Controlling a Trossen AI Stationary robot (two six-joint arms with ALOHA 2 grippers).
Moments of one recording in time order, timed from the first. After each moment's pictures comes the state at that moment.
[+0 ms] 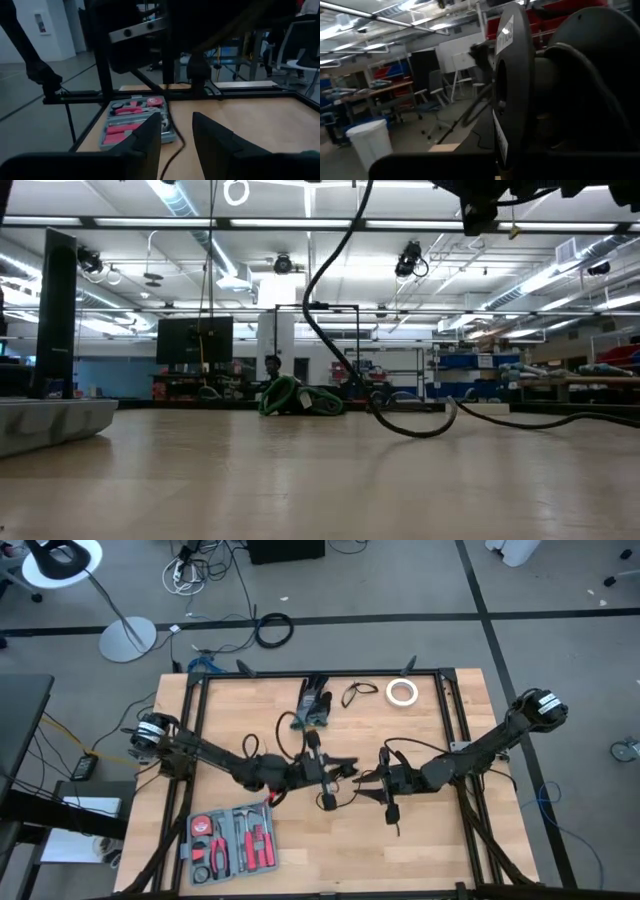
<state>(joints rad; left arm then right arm) -0.27 1.74 1.09 0.92 -0.50 0.31 0.48 1.27 0.52 0.74 0.44 0.07</state>
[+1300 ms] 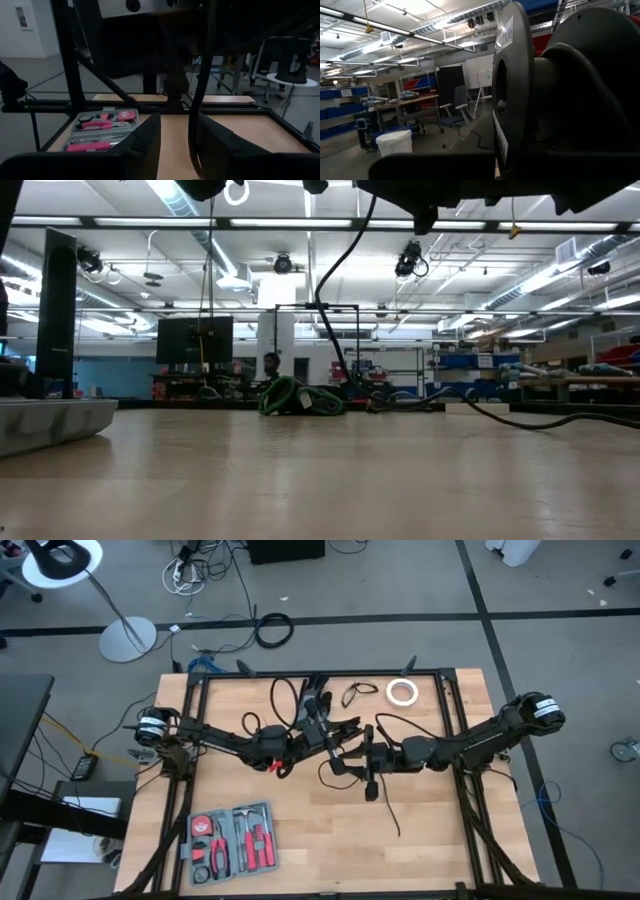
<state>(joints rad) -0.12 1.74 1.14 1.00 -0.45 0.32 0.25 1.34 0.66 0.70 0.27 -0.02</state>
